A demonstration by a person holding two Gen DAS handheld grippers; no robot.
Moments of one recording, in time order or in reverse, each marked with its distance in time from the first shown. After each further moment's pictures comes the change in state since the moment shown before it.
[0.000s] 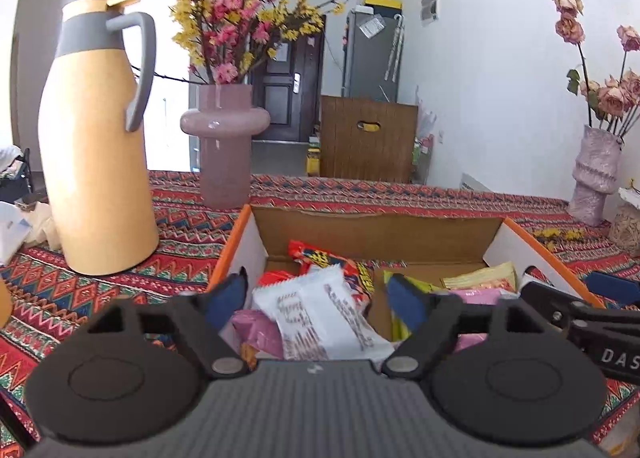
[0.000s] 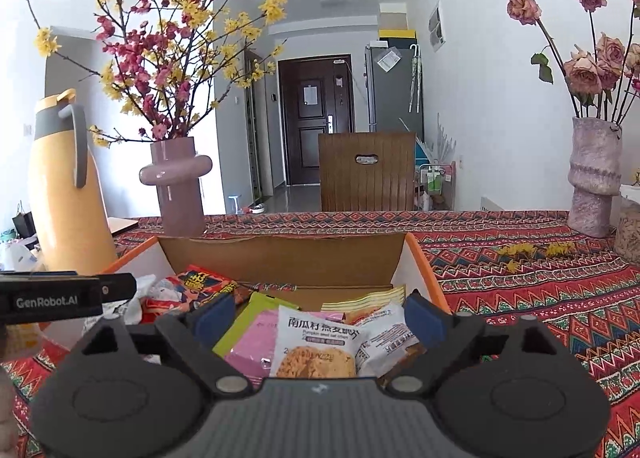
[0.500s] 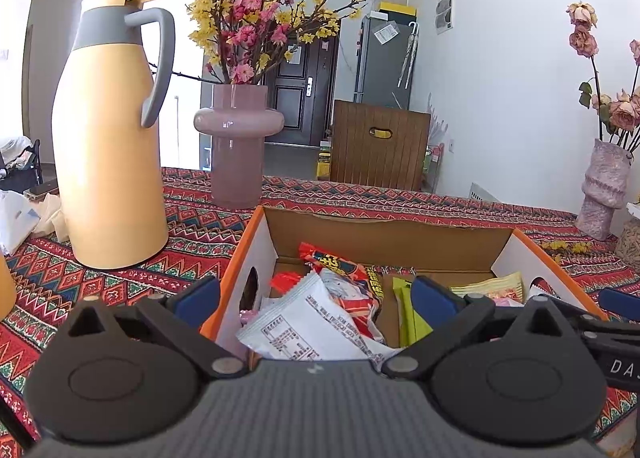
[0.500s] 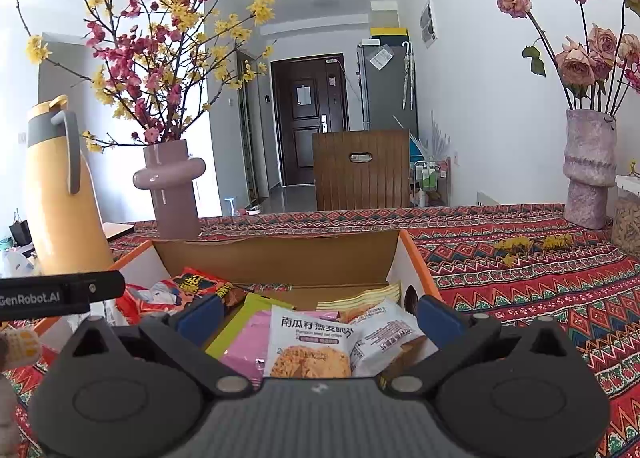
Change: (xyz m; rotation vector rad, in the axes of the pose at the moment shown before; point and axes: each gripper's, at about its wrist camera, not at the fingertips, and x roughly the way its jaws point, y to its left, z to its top) left arm 0.002 0.005 0.000 -0.037 0.001 0.015; right arm 0.002 -0.005 -0.002 0.021 0.004 -0.010
